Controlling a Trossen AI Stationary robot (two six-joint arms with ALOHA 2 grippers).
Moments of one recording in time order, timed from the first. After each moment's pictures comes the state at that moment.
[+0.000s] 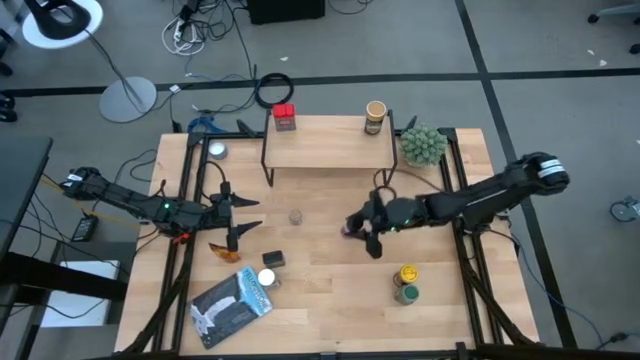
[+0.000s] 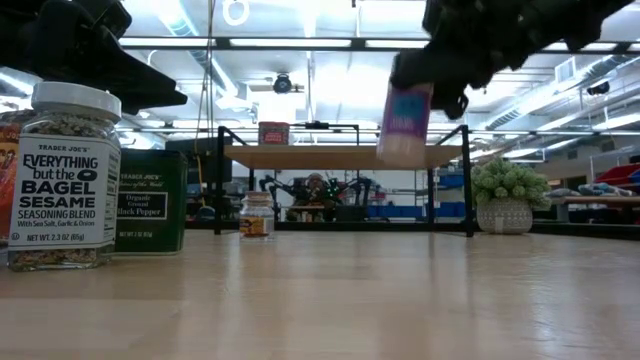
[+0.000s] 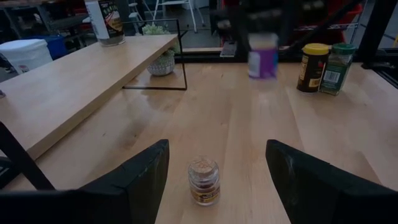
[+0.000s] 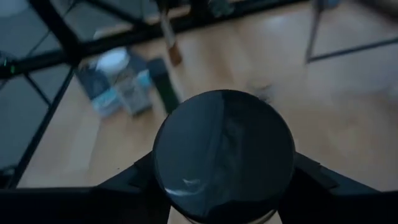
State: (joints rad) left arm -0.32 0.50 0.21 0.08 -0.52 -0.06; right arm 0.15 1.22 0.64 0.18 0.20 0.29
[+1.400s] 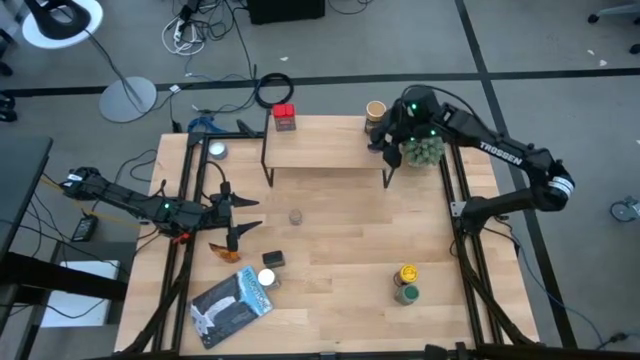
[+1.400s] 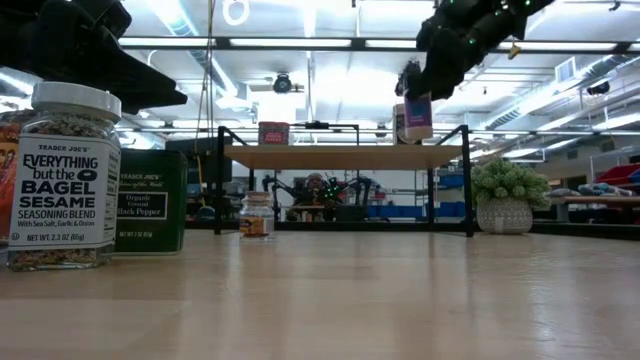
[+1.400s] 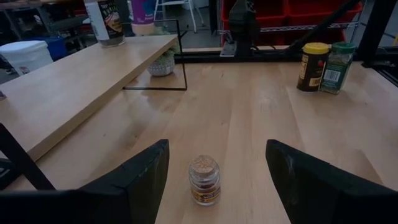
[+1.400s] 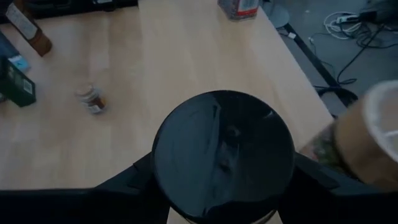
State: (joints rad) left arm -0.32 0.50 0.21 0.08 -0.52 -0.06; right arm -0.72 1.26 1.12 -0.54 -0.35 -0.31
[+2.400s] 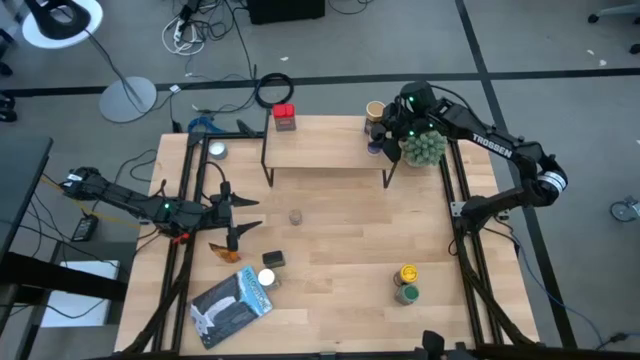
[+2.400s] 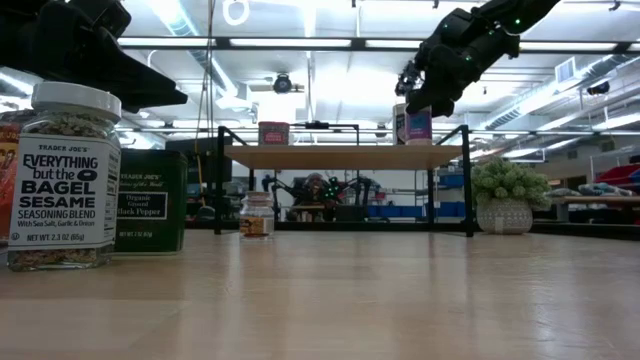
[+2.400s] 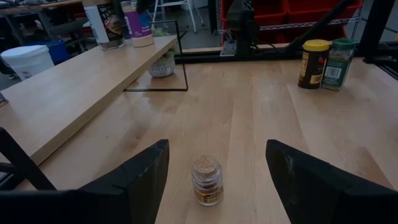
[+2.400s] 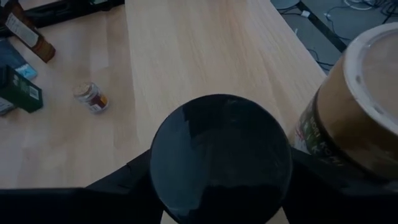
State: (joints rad) left arm -0.32 0.50 0.21 0.08 -0.52 -0.03; right arm -0.80 1.33 1.12 -0.54 -0.44 -0.28
